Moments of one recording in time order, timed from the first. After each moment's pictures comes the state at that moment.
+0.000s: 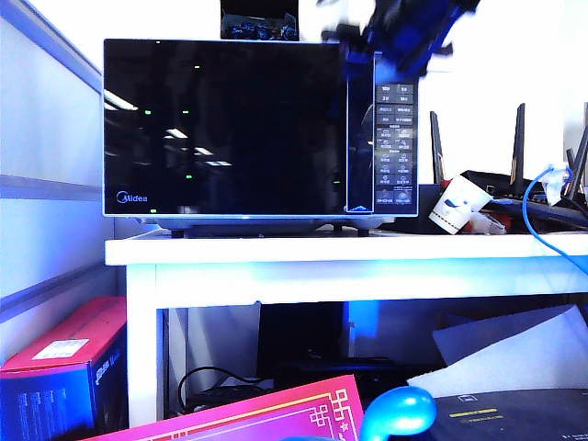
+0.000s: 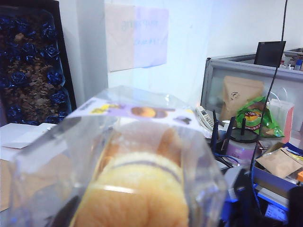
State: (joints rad) left arm -0.35 1.30 1.72 -0.30 0.27 -0.02; right arm 0.41 1.70 1.36 0.25 0.03 0.00
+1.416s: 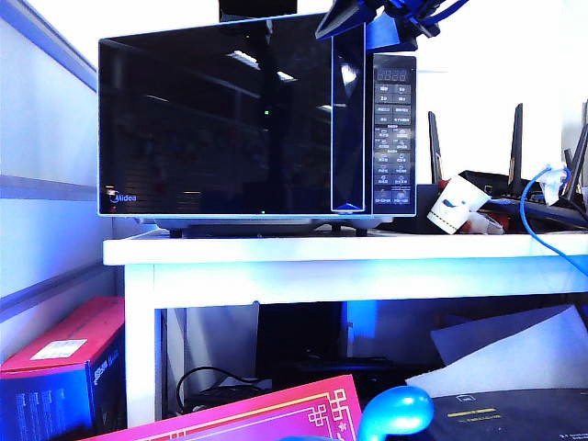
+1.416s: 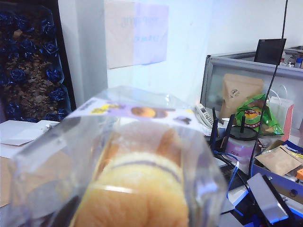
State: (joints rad) left arm -0.35 1.30 1.72 -0.31 0.27 -0.02; right arm 0.37 1.54 1.36 -0.06 -0.50 -0.02
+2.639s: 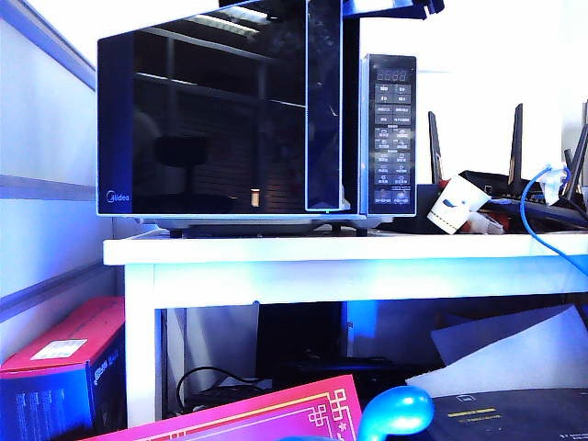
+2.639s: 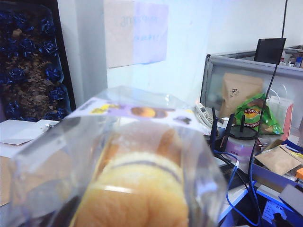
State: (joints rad) left arm -0.35 1.30 1.72 -0.31 0.27 -0.02; right arm 0.34 1.43 1.35 -0.29 -0.78 -0.07
